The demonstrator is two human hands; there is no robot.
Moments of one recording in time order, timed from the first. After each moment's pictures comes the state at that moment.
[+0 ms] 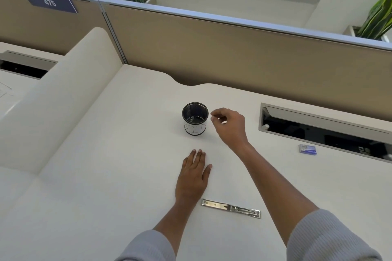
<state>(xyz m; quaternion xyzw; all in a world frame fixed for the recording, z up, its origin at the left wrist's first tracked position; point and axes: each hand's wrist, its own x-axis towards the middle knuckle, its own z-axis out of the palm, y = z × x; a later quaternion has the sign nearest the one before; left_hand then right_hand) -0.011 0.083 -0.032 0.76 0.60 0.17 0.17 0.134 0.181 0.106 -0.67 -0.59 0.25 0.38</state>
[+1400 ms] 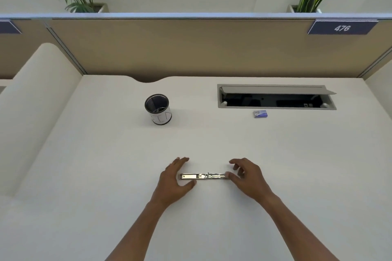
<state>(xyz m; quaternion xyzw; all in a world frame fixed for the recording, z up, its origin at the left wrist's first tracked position) -0.028 0.005 0.008 0.72 0.51 0.20 0.42 0.249 -0.074 0.026 -0.73 -0.53 0.31 0.29</state>
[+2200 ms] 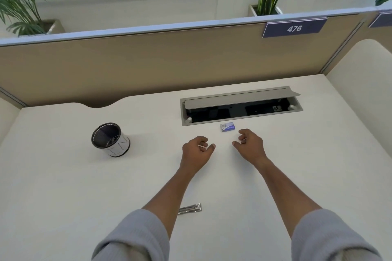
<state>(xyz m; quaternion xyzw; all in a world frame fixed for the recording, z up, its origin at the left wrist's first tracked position) 0.219 0.104 0.037 0.67 0.53 0.19 0.48 0.408 0.031 0.034 -0.84 -0.35 0.27 0.31</state>
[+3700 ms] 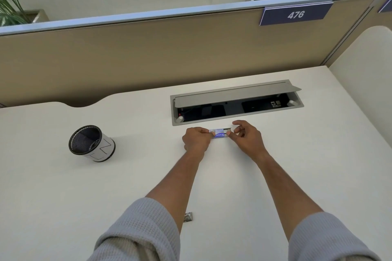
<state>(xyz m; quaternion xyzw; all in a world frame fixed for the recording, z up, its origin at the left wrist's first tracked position) 0.299 0.138 0.032 0.48 0.68 0.17 0.53 0.442 0.050 0.012 -0.80 -0.37 0.27 0.39</state>
